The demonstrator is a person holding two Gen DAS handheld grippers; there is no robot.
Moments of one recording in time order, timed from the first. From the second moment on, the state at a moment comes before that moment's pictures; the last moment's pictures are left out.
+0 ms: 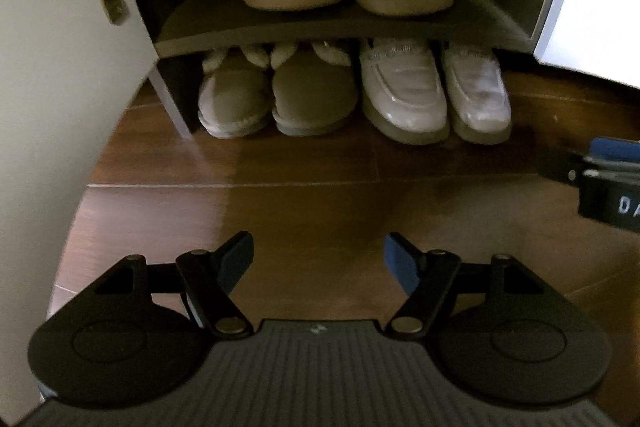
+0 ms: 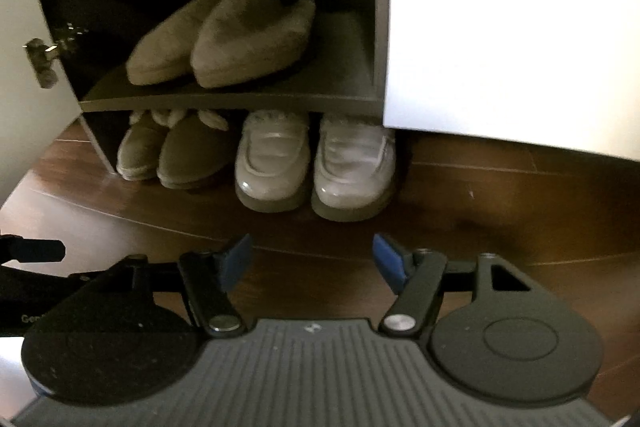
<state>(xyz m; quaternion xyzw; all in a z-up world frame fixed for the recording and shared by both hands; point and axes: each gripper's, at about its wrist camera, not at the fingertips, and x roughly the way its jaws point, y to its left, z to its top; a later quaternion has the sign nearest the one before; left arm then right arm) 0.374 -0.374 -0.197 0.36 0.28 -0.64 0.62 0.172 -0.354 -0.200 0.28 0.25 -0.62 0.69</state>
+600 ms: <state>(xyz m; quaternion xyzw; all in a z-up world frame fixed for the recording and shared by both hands) 0.367 -0.363 -0.151 0.32 0.26 -0.64 0.64 0.180 -0.346 -0.160 0.24 0.23 -0.62 0.71</state>
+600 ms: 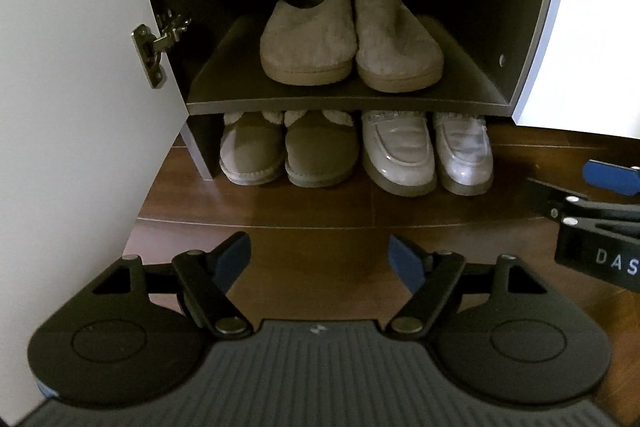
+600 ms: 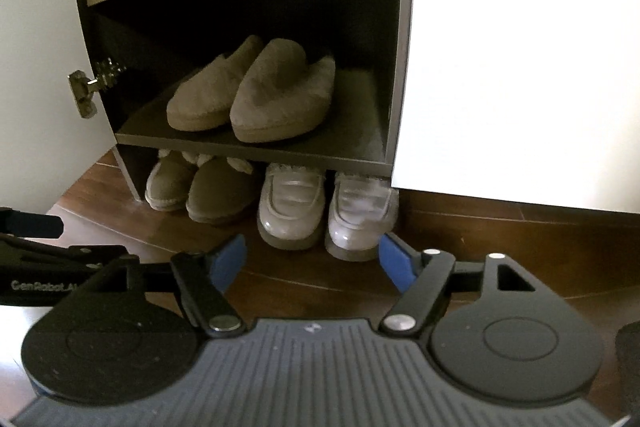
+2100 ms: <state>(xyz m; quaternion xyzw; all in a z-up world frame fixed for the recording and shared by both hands) 0.381 -0.425 -0.136 0.38 0.30 -0.56 0.67 0.193 -0.405 -0.141 0.26 0.20 -0.62 0.71</state>
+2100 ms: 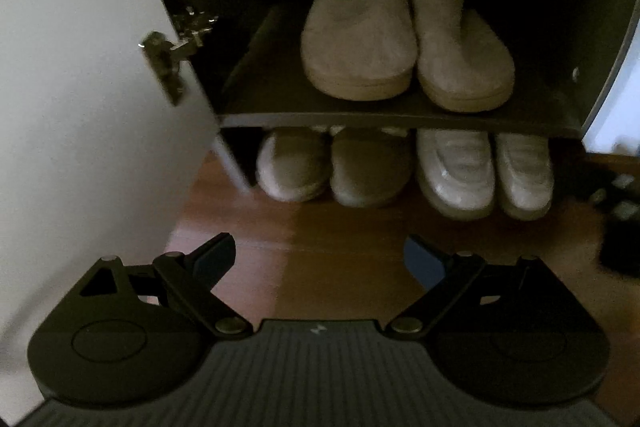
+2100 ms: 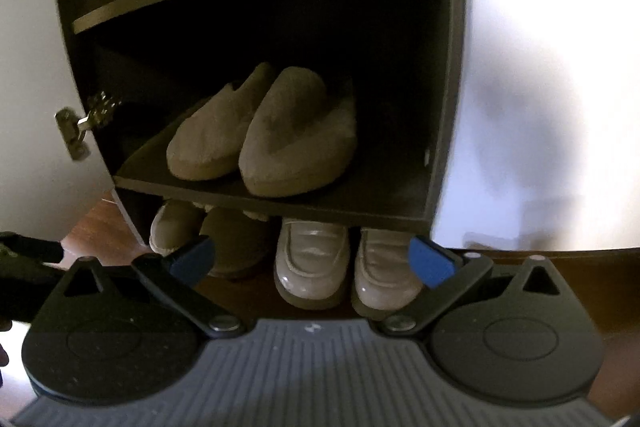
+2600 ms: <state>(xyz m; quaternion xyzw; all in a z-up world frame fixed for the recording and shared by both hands) 0.369 -0.381 0.092 0.41 0.38 -0.52 0.65 0.194 -0.365 0.103 0.31 0.27 -0.62 0.67</state>
